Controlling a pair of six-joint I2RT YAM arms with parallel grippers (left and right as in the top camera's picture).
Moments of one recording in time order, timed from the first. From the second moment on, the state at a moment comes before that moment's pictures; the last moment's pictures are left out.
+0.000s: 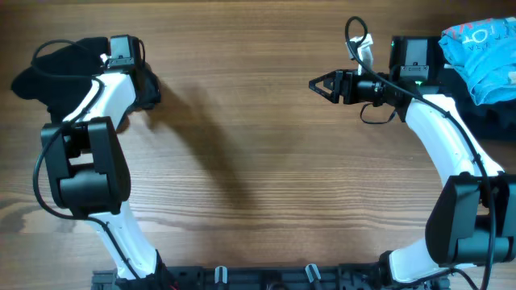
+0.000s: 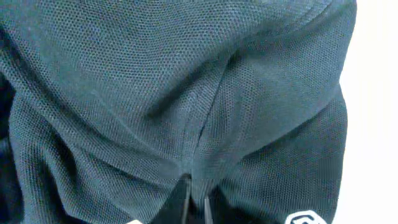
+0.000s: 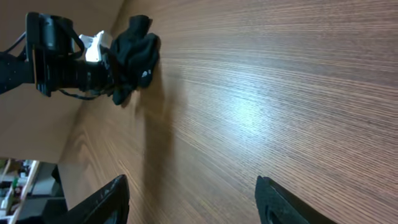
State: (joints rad) left arm 0.09 2.08 1.41 -0.53 -0.25 -0.42; right arm 0.01 1.71 1.20 -0.42 -0.88 0.07
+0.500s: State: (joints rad) left arm 0.02 1.63 1.82 -0.82 -0.03 -0.43; right arm 0.01 1.71 1.20 -0.42 -0.84 0.07
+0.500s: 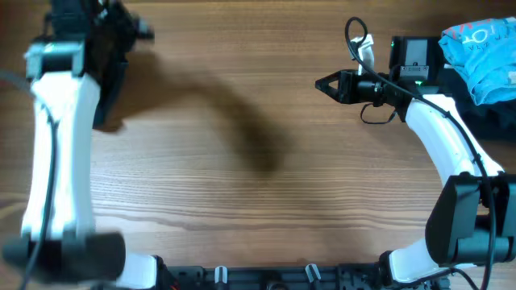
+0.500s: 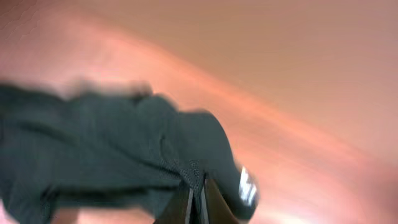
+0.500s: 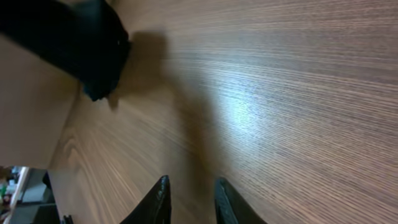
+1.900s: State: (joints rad) left arm -0.30 1.28 1.85 -0.56 0.35 -0.86; right arm 0.30 1.48 1.18 -0.13 -0.78 0.08
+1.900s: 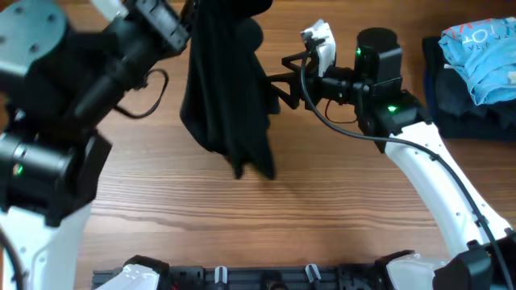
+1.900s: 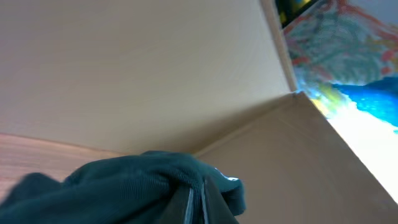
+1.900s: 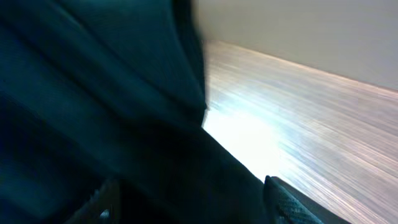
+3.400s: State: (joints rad) left arm -0.25 1.34 1.86 -0.57 0.23 -0.83; right arm 0.68 1.64 1.18 -0.35 -0.12 0.17
